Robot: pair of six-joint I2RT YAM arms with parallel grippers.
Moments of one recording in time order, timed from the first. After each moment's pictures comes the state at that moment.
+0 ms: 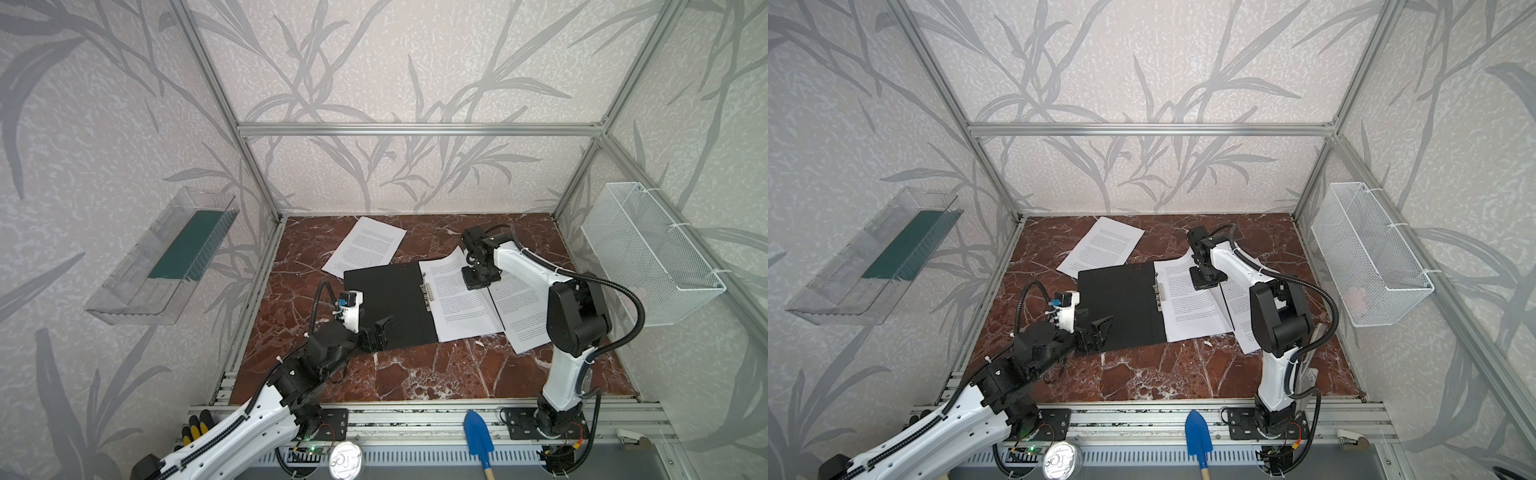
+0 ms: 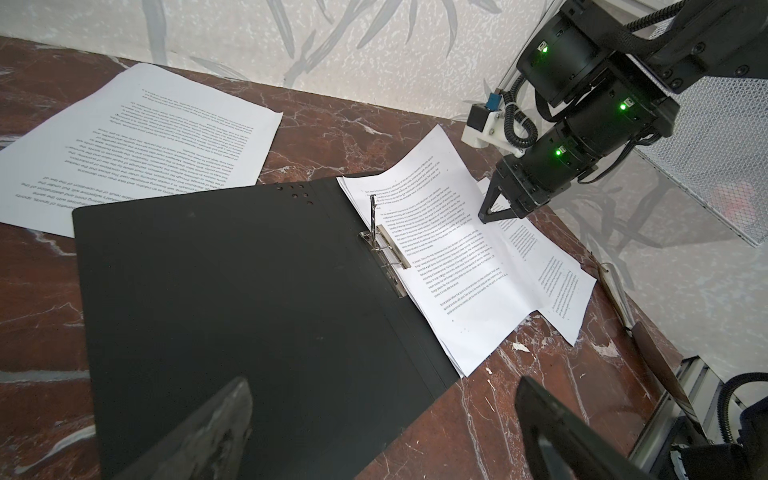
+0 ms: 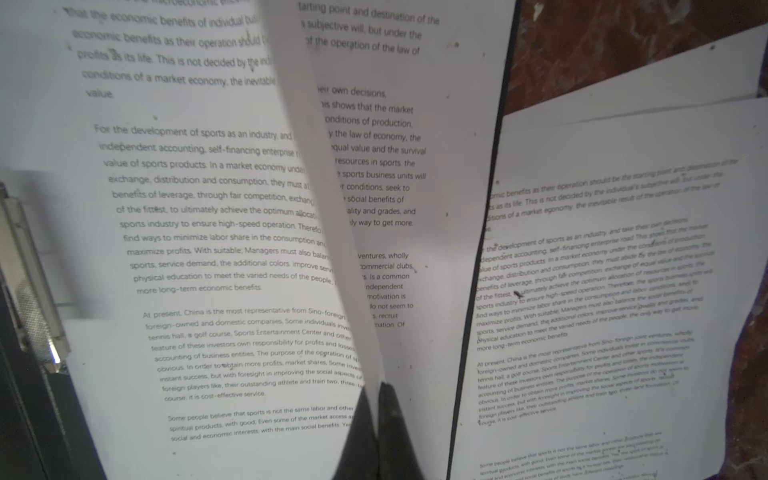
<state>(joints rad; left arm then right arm) -0.75 0.56 0.35 -0.13 -0.15 -0.48 0.39 1.91 1.49 -0.97 0.12 0.18</state>
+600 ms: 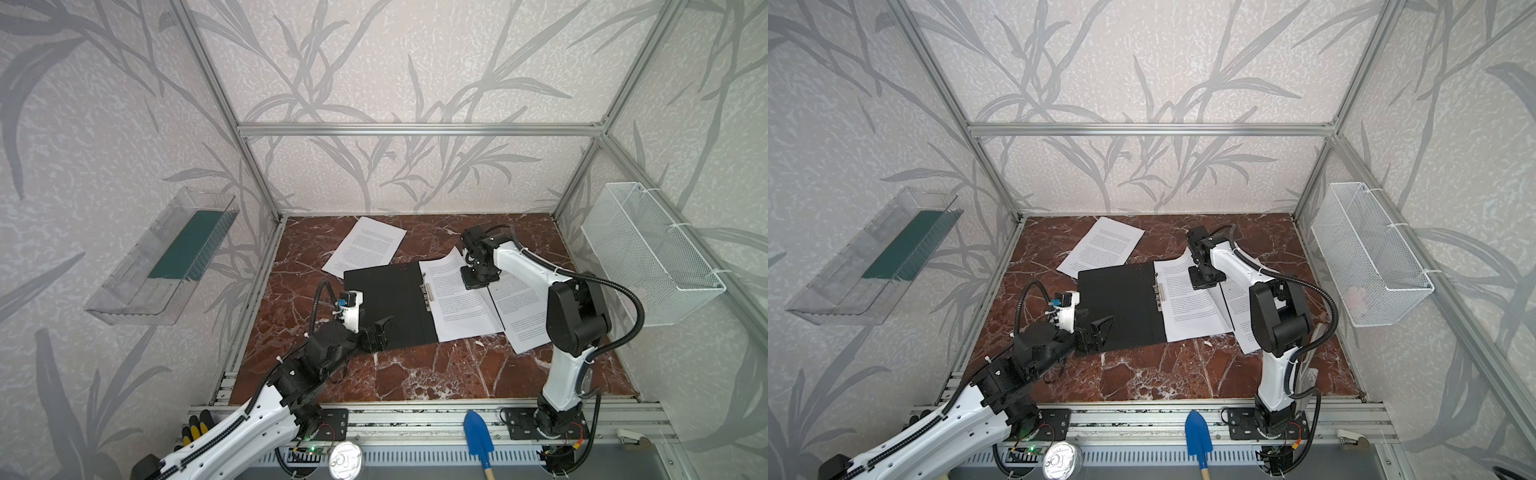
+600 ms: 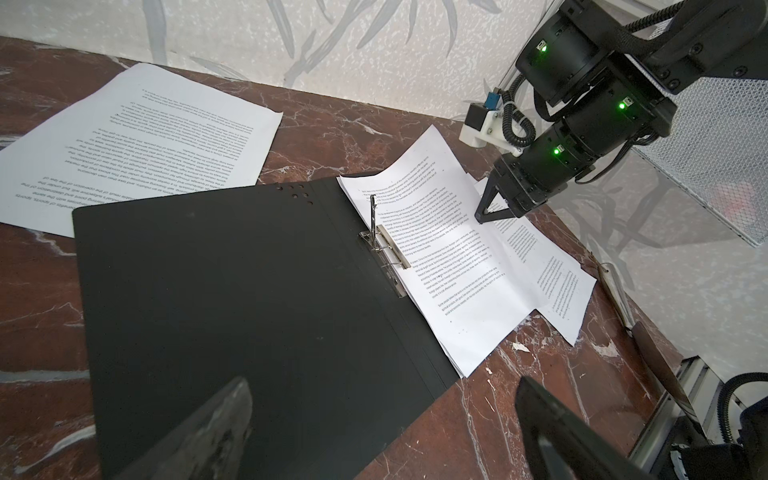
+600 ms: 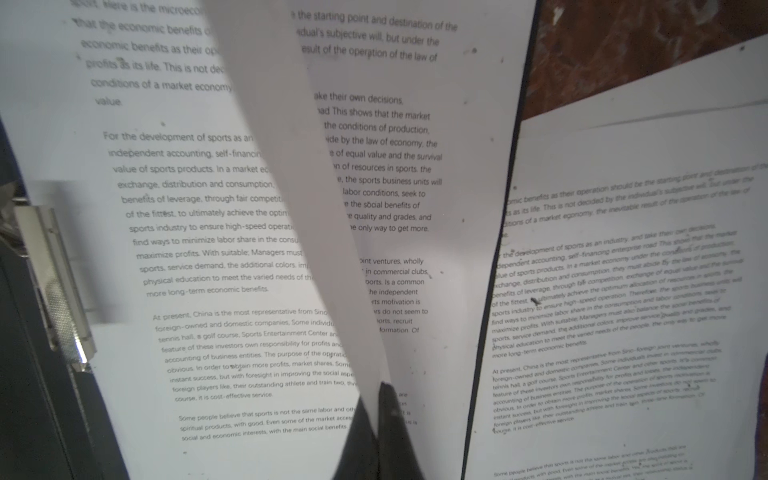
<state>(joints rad) -0.75 0.56 0.35 -0.13 -0.15 -0.48 0.39 1.91 1.49 -0.95 0.08 0.19</state>
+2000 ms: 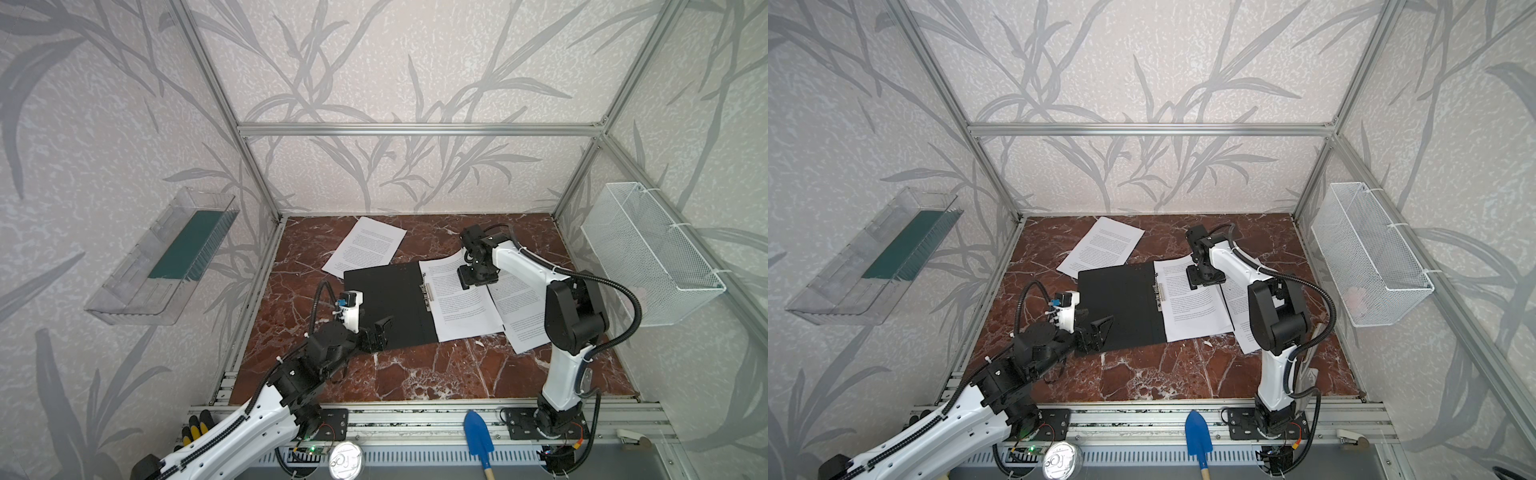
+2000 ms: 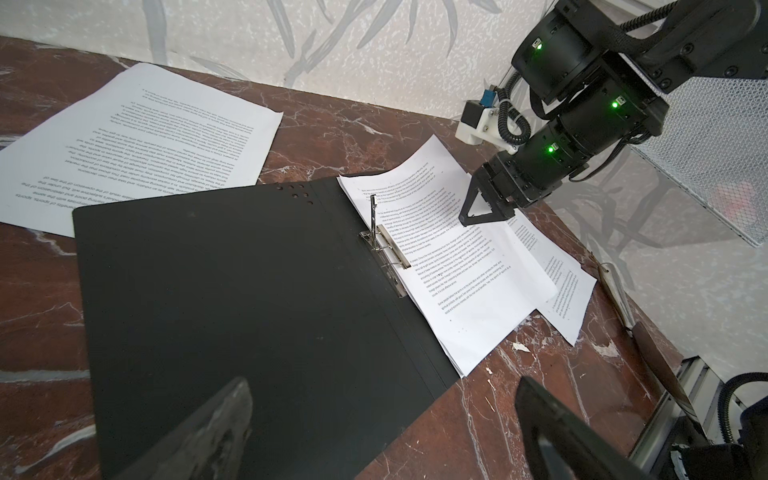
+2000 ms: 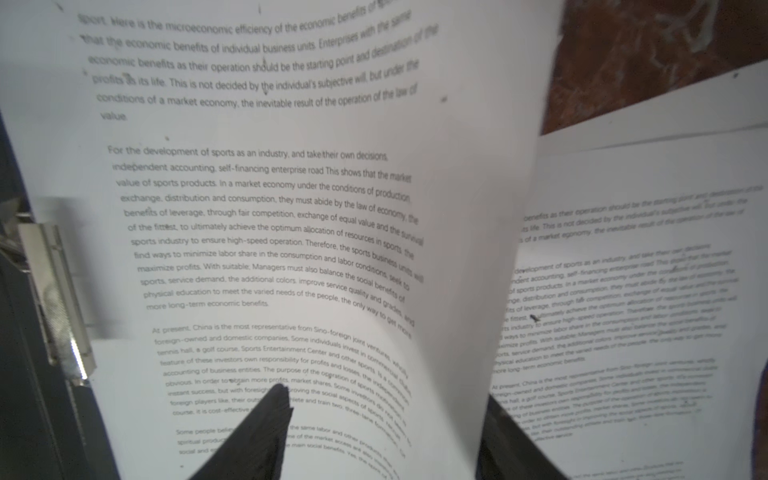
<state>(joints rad) -0.75 0.56 0.35 -0.13 -0.15 -0.48 0.39 1.93 1.51 -0.94 0.11 0.20</state>
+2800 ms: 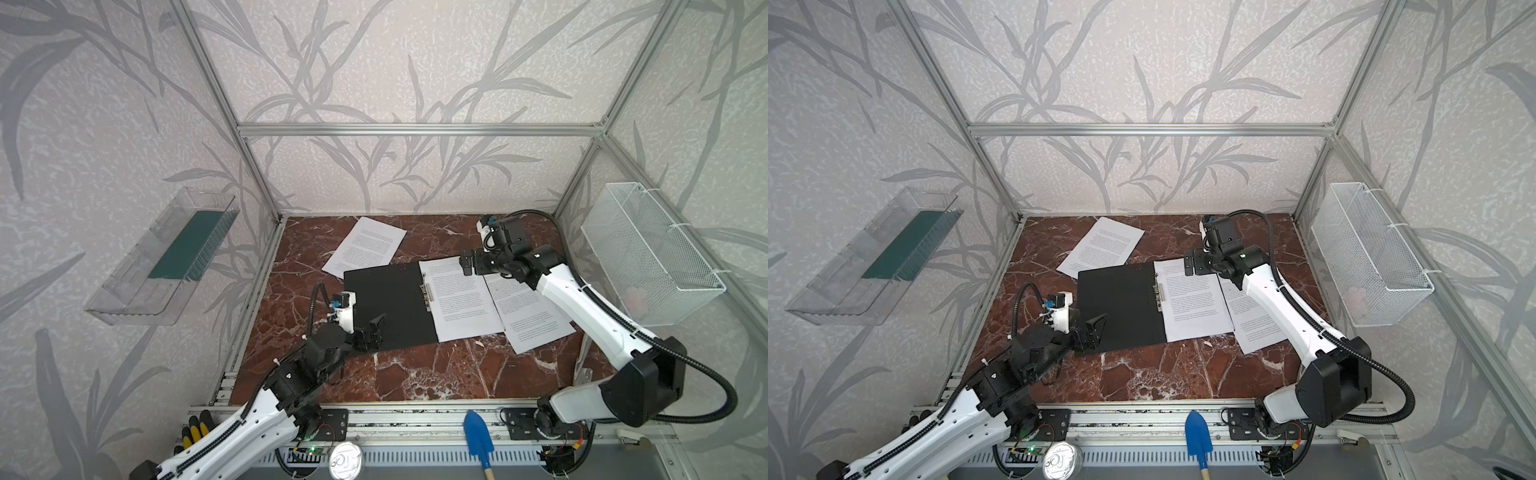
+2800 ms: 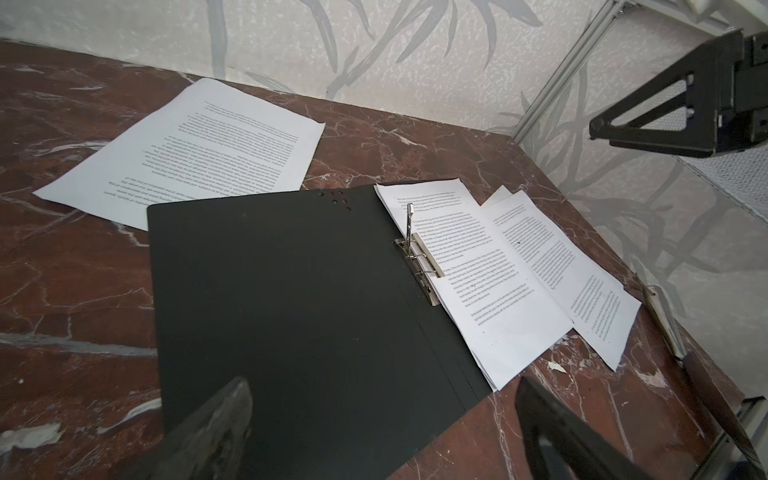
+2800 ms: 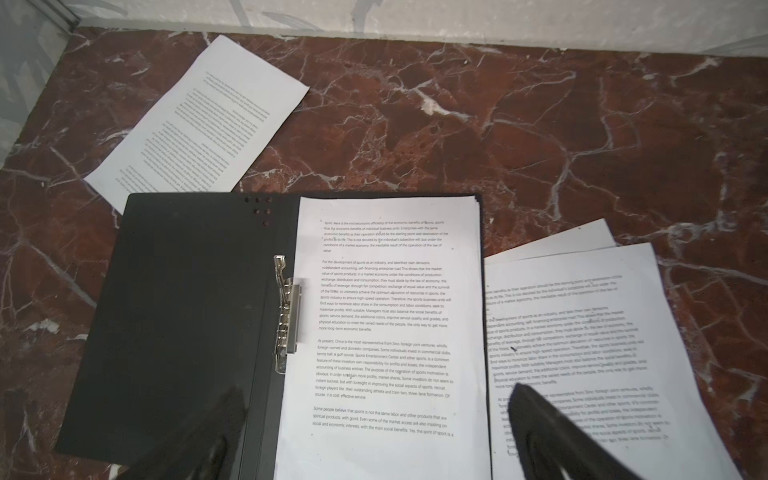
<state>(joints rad) -0.75 0.53 0.35 -0.21 -0.27 -0.50 0.43 1.43 1.28 -0.68 0.01 0.25</state>
